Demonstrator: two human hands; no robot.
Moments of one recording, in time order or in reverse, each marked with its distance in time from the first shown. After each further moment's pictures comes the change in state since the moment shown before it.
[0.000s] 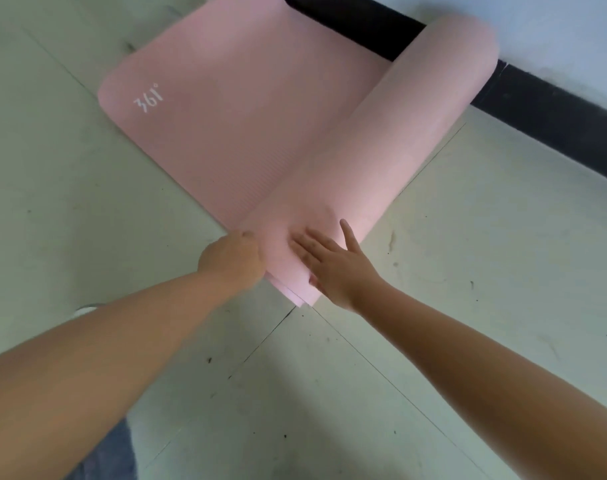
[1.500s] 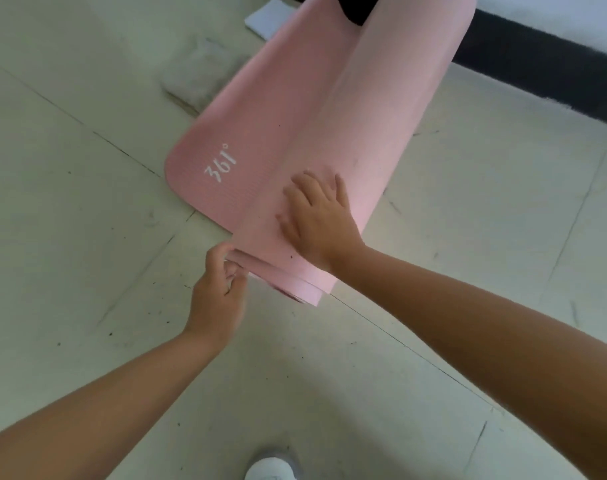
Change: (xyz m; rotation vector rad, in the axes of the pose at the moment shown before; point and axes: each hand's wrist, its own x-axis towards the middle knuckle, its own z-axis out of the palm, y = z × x) left_hand 0.164 -0.260 -0.073 -0.840 0.142 -0.013; right_hand 0.339 -0.088 -0.111 0.274 0.349 0.273
